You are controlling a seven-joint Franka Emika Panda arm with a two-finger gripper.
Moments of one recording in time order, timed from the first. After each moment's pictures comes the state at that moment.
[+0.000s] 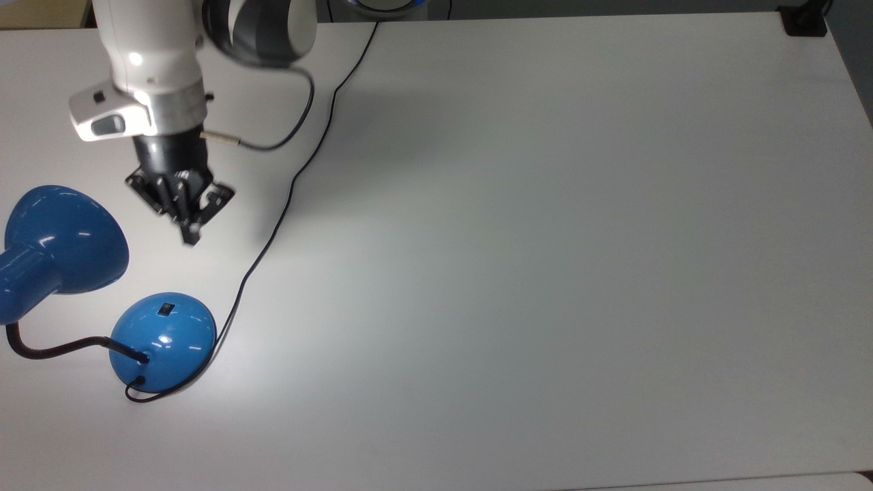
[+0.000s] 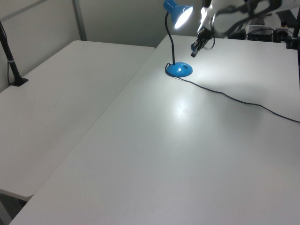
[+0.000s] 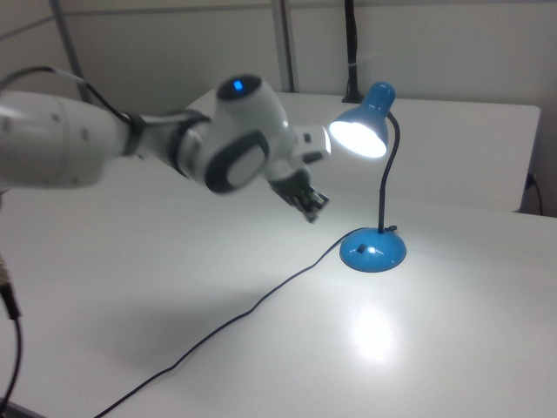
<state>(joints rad) -0.15 0.31 -0.10 -1.76 0.10 2.48 -0.08</state>
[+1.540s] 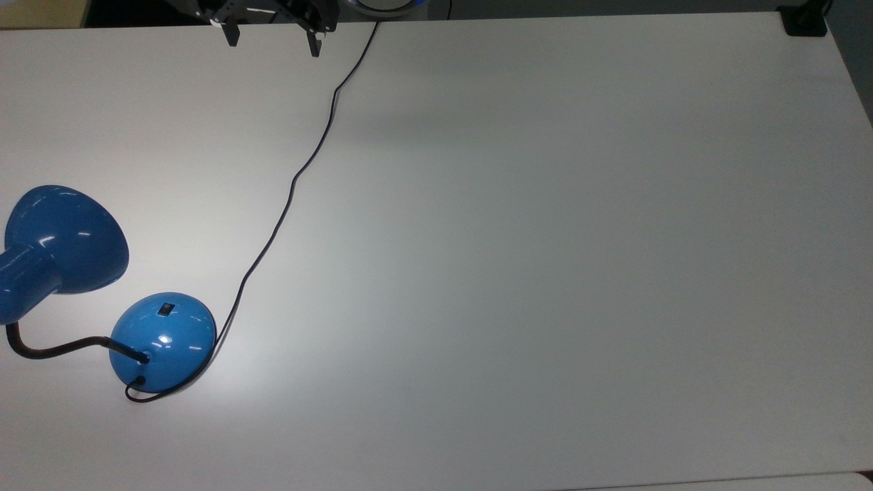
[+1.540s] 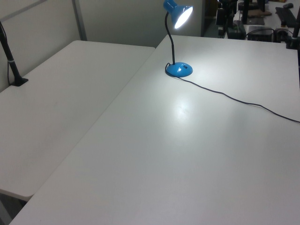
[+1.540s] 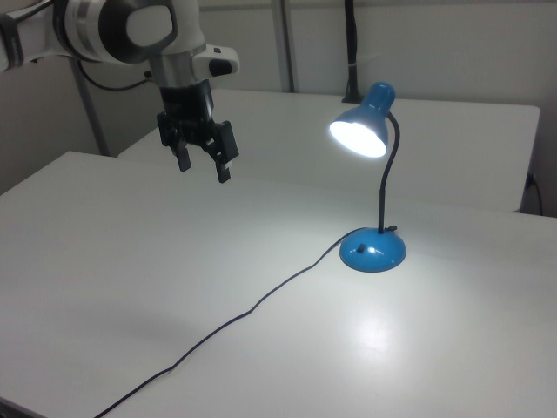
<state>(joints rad) -0.02 0.05 -0.09 -1.58 -0.02 1.62 0.00</state>
